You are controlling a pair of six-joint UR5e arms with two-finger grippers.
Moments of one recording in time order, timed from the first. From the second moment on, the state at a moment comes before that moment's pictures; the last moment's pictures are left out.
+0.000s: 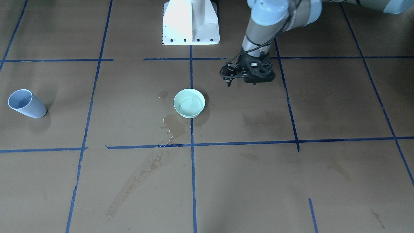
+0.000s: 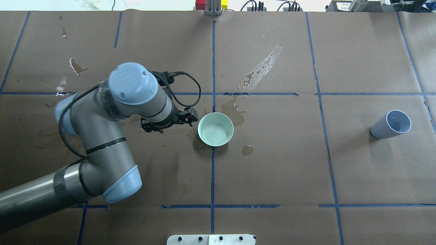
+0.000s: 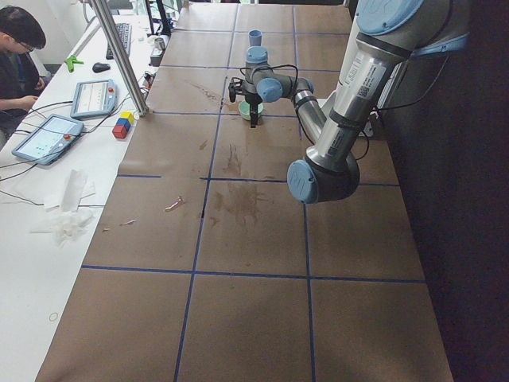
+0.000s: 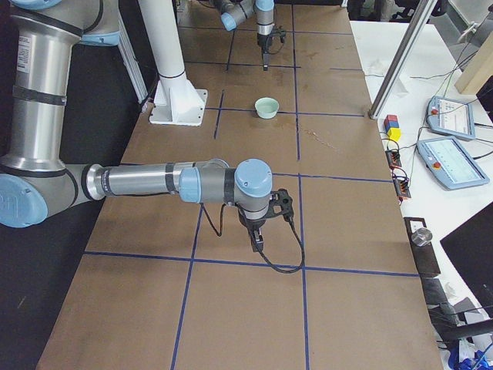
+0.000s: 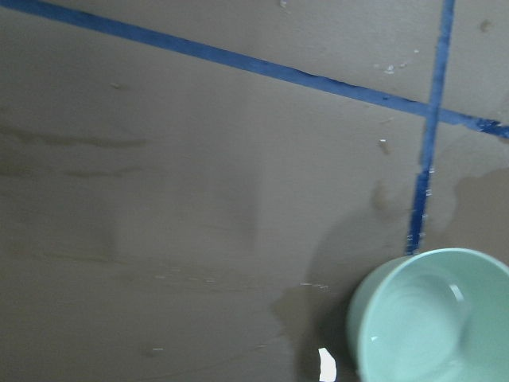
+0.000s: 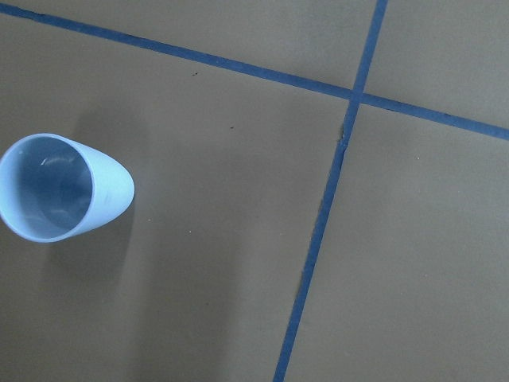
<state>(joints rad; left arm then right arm) -0.65 -2.03 -1.96 -1.49 -1.98 -1.14 1.55 -1.77 1.89 -1.65 2.39 -0.23</state>
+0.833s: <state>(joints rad) -0.68 -1.99 -2.01 -1.46 -2.01 -1.12 1.30 -1.79 2.03 -1.38 2.40 0.36</state>
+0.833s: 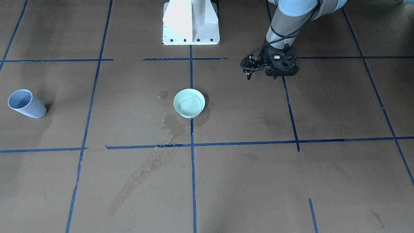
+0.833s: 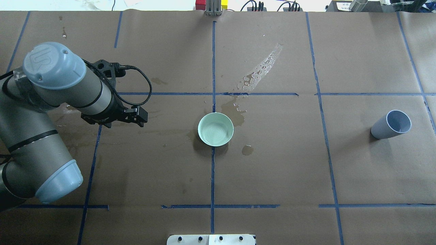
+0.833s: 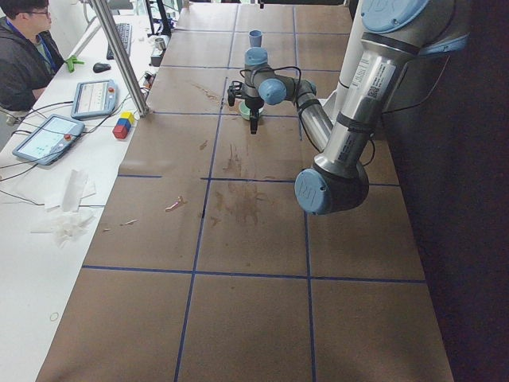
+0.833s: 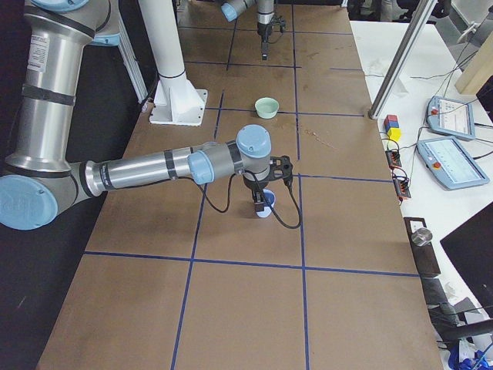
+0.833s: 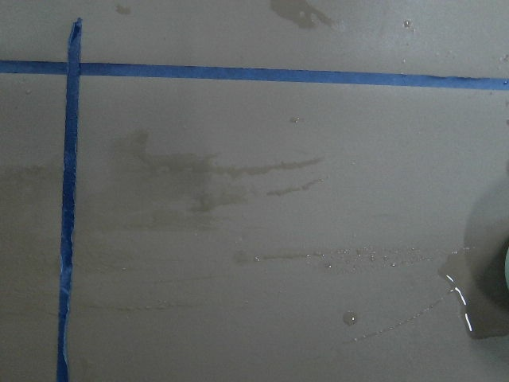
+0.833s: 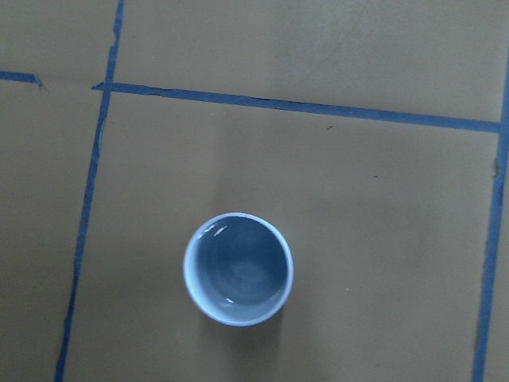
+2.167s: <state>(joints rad) -0.67 -1.99 -2.01 -1.46 -2.01 -1.12 0.78 -2.05 2.00 -0.66 1.80 0.97</state>
